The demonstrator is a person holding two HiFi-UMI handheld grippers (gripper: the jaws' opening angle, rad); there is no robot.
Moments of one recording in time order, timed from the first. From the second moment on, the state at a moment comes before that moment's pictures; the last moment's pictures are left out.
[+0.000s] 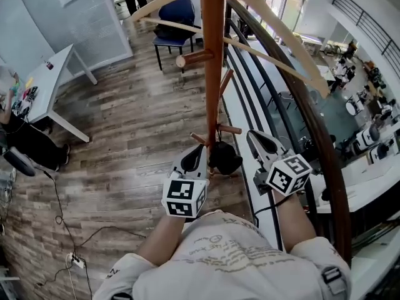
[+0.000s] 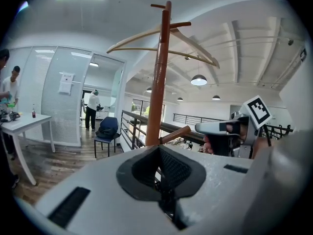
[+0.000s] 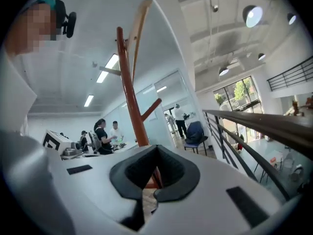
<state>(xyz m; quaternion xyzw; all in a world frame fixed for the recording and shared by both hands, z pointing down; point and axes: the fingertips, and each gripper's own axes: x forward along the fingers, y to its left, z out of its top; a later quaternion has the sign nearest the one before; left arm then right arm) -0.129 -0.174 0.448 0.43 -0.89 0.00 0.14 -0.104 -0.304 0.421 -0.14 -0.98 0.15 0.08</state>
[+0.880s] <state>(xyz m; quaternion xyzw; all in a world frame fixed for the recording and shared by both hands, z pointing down) -0.115 -0.214 0.445 0.46 -0.87 0.00 0.15 -0.043 -0.333 0.440 0.01 -1.00 0.05 0.06</state>
